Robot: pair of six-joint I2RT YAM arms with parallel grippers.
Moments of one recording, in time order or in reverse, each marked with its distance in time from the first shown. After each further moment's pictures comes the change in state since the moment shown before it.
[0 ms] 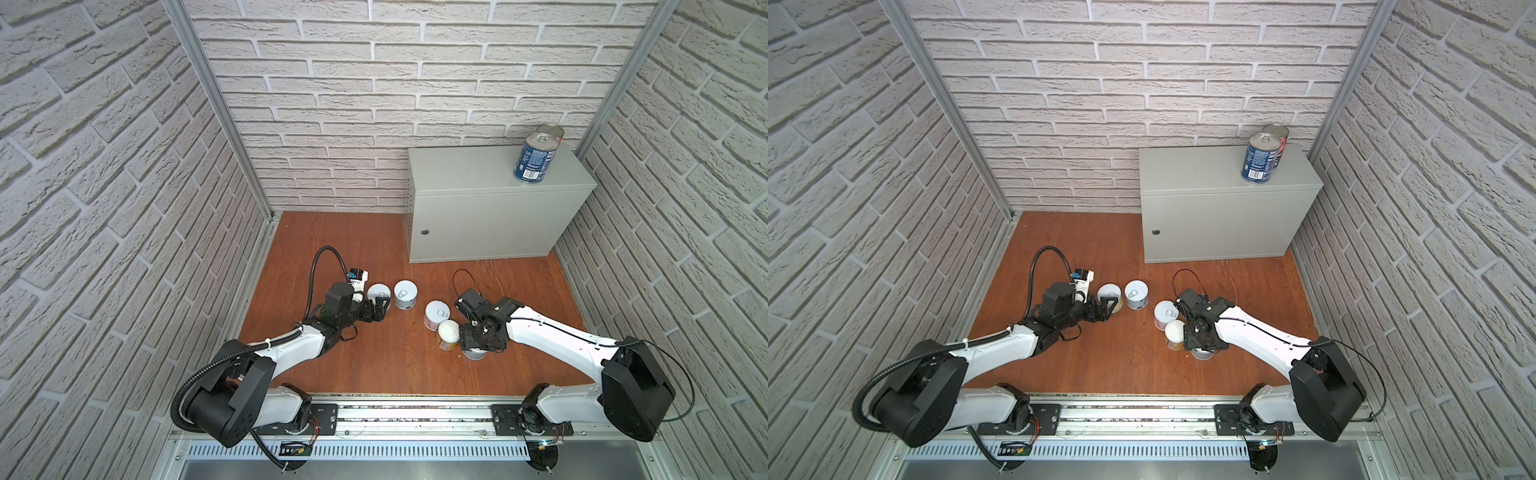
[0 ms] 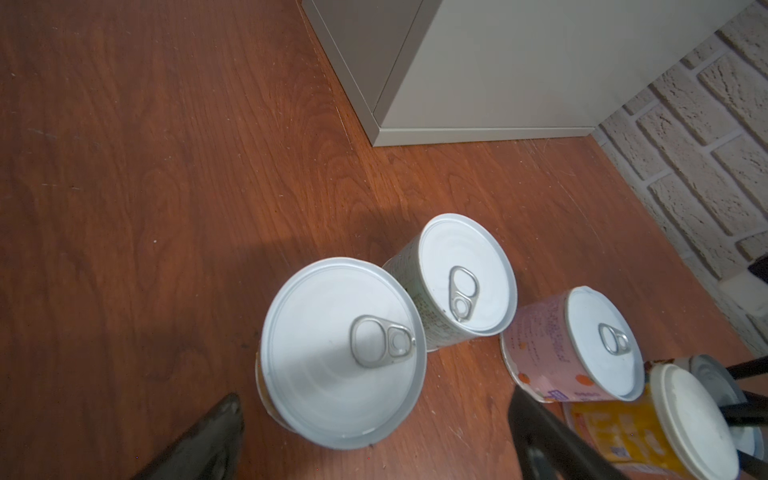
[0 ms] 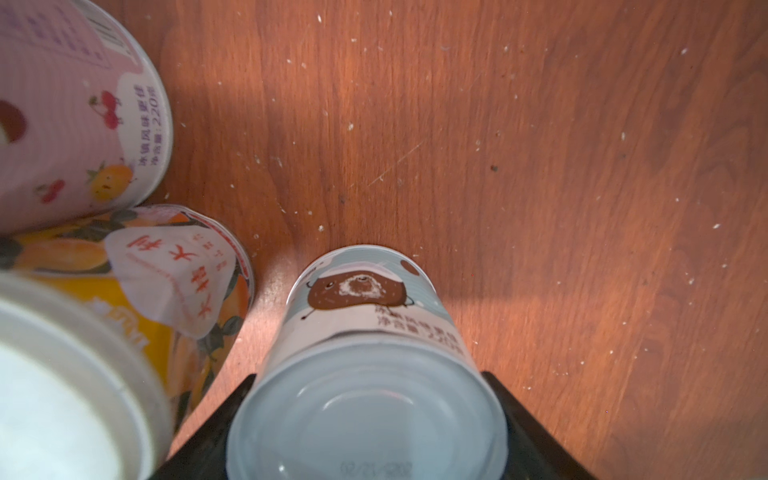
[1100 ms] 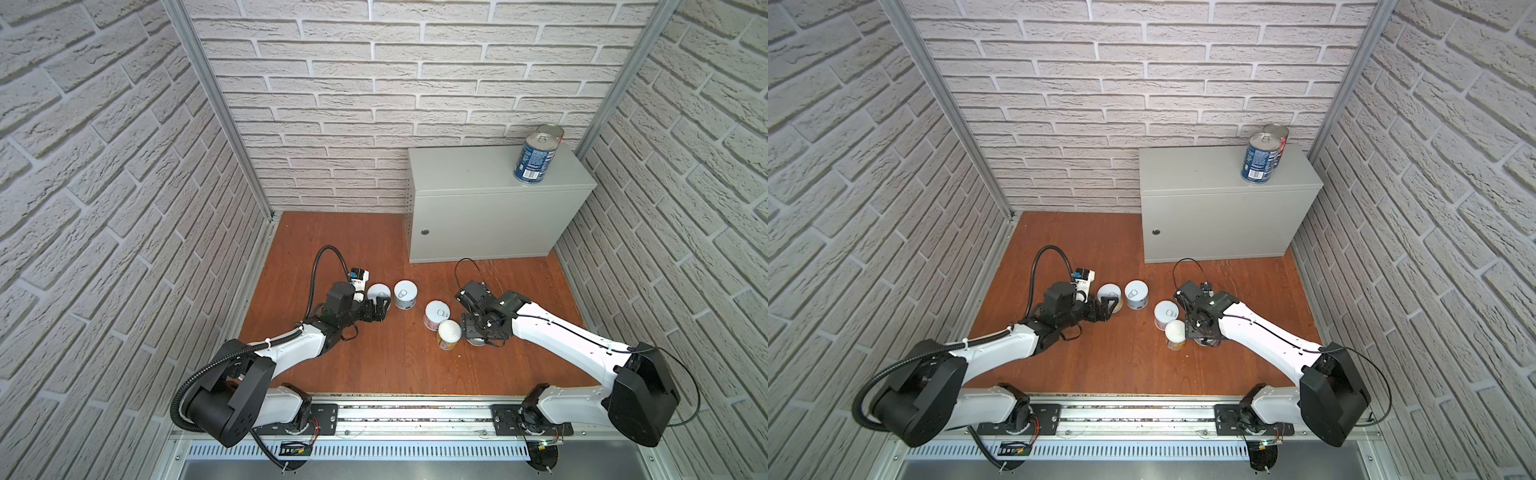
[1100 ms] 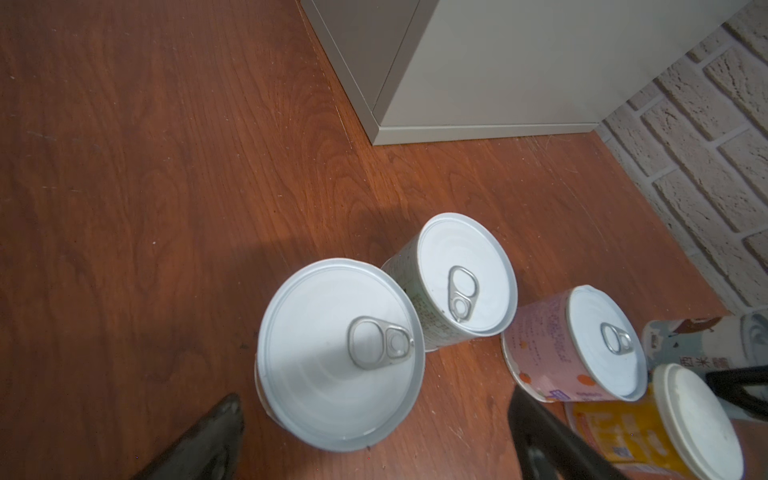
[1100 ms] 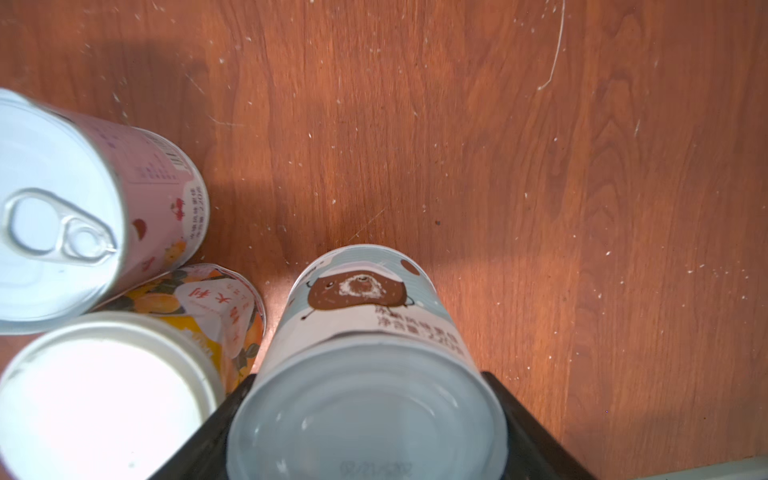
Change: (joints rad) left arm -0.008 0.001 0.013 -0.020 -0.011 0.005; right arm 0.000 -0.043 0.094 -0.060 0.113 0.027
